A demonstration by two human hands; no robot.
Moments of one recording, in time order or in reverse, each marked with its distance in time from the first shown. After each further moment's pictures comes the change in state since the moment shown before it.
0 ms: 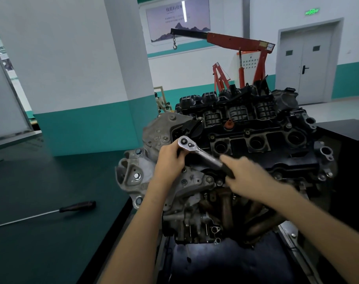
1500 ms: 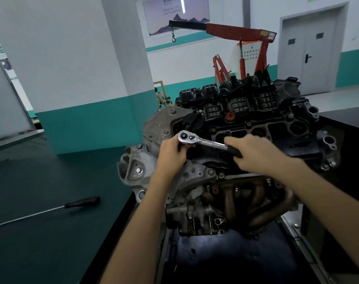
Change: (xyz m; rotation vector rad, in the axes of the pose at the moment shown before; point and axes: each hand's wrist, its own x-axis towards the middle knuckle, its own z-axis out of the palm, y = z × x) left_hand -0.001 0.005 -0.001 -0.021 -0.020 0.017; right_hand 0.016 0.012 -0.026 -0.220 0.038 -0.075
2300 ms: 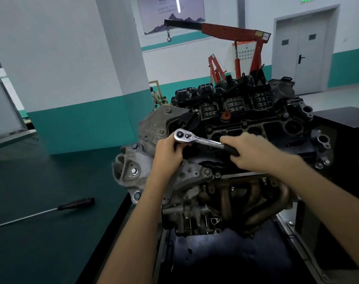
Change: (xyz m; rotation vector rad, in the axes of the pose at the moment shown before) left_hand 0.001 -0.002 0.001 -0.004 0.009 -0.014; right_hand 0.003 0.005 -0.002 0.035 -0.026 -0.028
